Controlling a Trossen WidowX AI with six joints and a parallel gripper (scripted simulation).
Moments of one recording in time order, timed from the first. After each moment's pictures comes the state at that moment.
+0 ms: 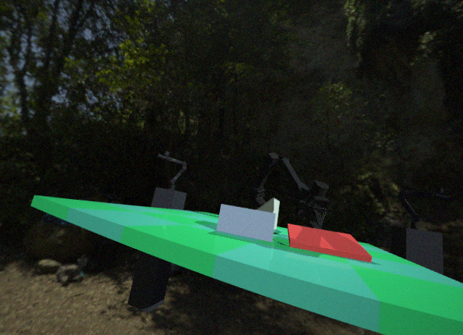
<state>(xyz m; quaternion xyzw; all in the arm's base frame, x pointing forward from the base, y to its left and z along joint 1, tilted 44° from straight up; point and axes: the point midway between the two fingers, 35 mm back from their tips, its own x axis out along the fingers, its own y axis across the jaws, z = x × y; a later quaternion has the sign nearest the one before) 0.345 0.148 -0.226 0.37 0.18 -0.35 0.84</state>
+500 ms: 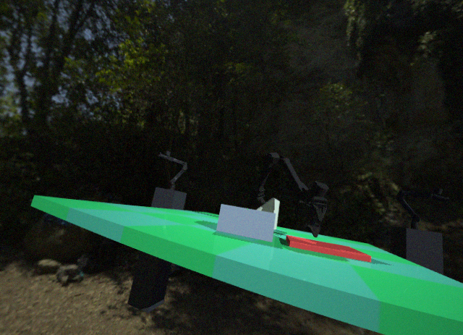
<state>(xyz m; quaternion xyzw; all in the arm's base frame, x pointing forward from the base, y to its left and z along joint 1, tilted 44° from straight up) 0.328 0.150 -0.226 0.37 0.19 -0.34 0.84</state>
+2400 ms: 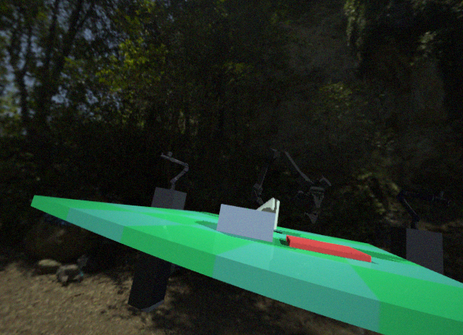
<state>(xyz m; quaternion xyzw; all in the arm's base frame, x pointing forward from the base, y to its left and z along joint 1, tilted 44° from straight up) 0.264 0.188 -0.180 0.37 0.19 -0.35 0.84</state>
